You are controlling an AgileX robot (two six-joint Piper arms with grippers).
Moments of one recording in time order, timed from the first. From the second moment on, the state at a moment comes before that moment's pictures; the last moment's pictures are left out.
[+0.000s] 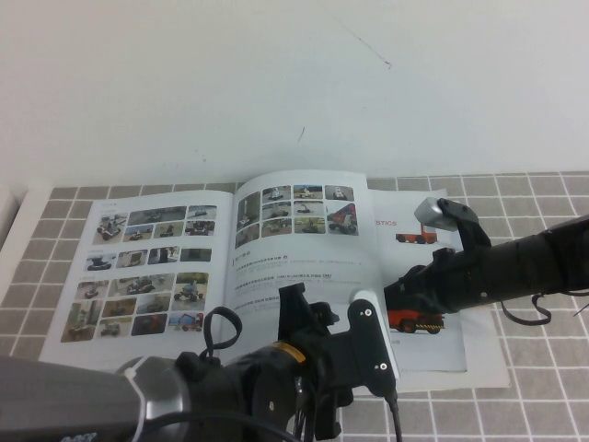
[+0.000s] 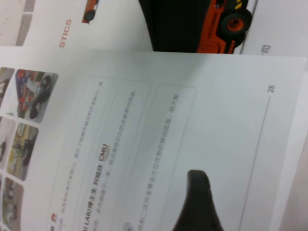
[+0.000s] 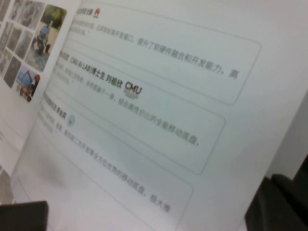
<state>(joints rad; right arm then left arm) 0.23 2.17 -1.17 1.44 0.77 -1.33 -0.87 1.79 -0.81 -0.78 -0.31 1.41</state>
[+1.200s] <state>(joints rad) 0.23 2.18 -1.17 1.45 0.78 -1.33 -0.72 1.79 -0.90 -1.02 -0.59 1.50</state>
